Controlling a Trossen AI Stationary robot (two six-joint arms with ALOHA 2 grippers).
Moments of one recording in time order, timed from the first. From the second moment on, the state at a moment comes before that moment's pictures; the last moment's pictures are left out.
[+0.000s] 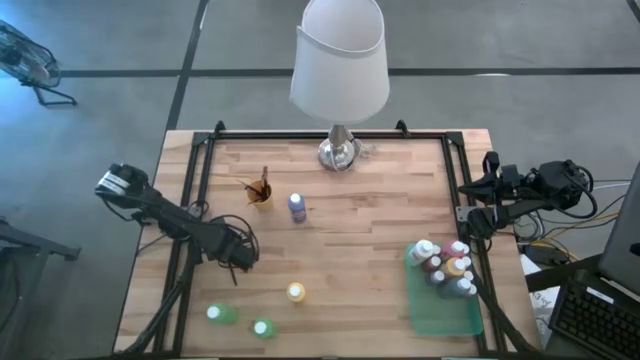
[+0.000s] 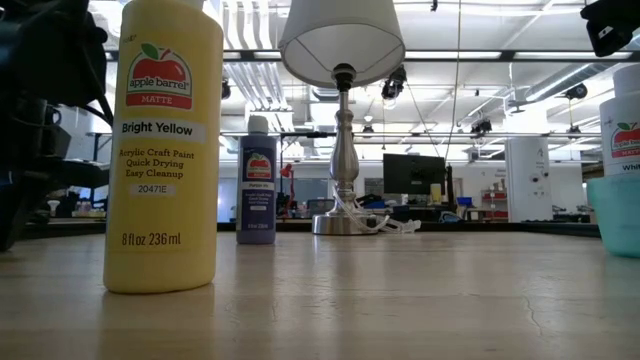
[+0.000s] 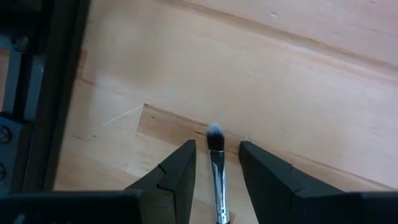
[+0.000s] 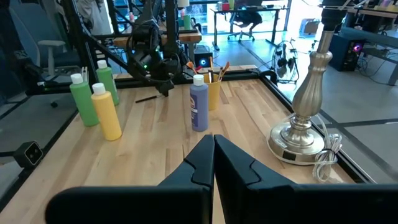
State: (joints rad) left arm -0.45 1.42 0.64 -0.96 -0.06 -2.32; right arm 0.34 0.03 0.77 -0.95 0.39 0.16
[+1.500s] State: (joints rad) left arm -0.45 1.43 0.57 -0.88 -0.09 -2.30; right arm 0.34 0.03 0.77 -0.95 0.39 0.16
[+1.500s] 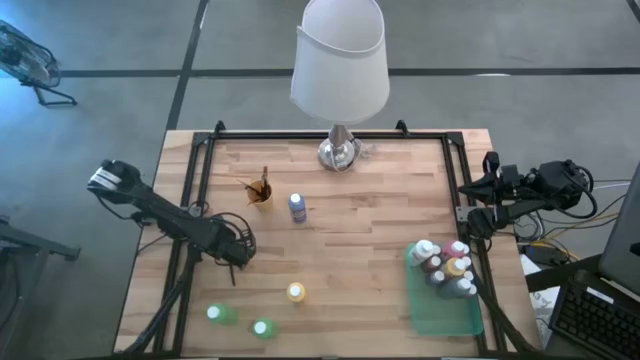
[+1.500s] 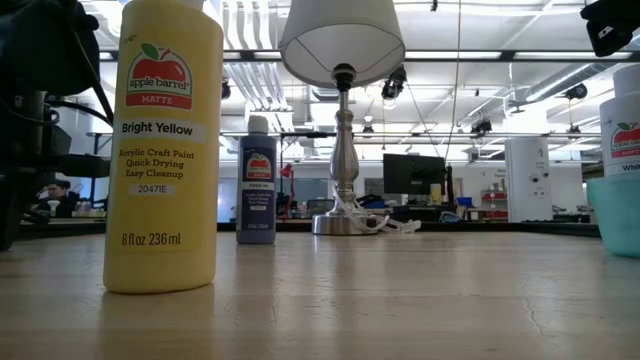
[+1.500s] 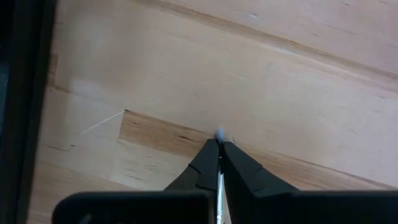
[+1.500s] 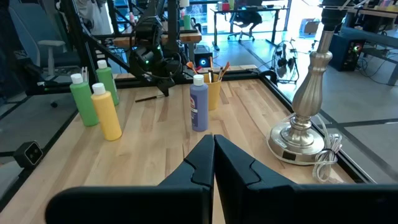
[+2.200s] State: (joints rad) left arm -0.45 1.43 0.67 -0.94 -0.19 -2.18; right arm 0.34 0.03 0.77 -0.95 0.39 0.16
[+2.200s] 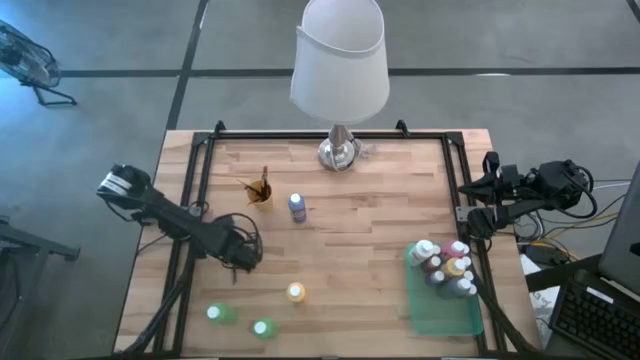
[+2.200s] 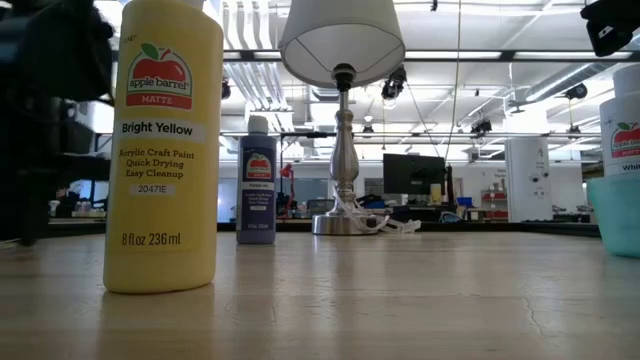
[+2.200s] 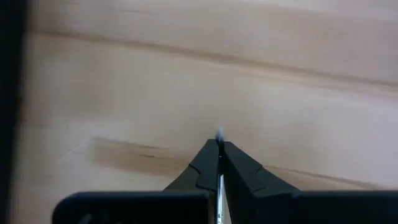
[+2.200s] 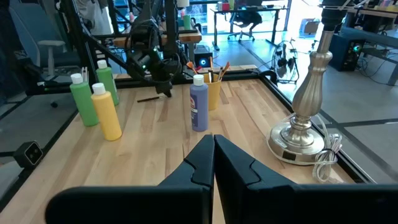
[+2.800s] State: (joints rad) left arm -0.45 1.42 0.80 -0.91 -0.58 -1.92; right arm 0.34 0.03 0.77 -0.95 0.39 0.16
